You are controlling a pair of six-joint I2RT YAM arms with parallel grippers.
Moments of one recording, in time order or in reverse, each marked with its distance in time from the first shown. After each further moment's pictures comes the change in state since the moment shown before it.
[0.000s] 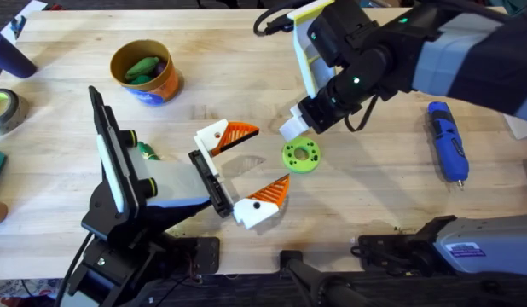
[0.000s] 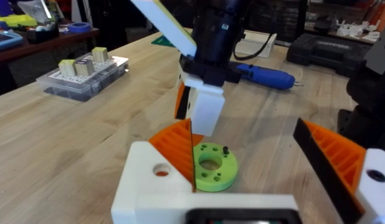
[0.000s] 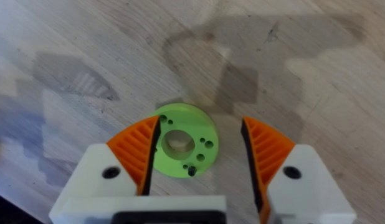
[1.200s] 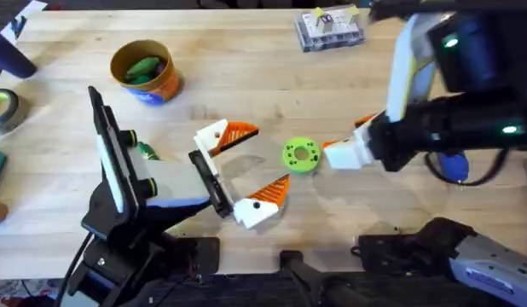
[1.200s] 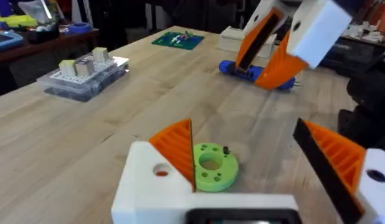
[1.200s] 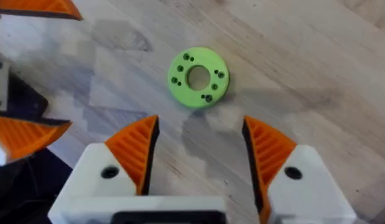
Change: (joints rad) left arm 0.000 0.000 0.000 0.003 -0.001 0.000; right arm 0.009 -0.573 -0.111 -0.238 -0.012 0.082
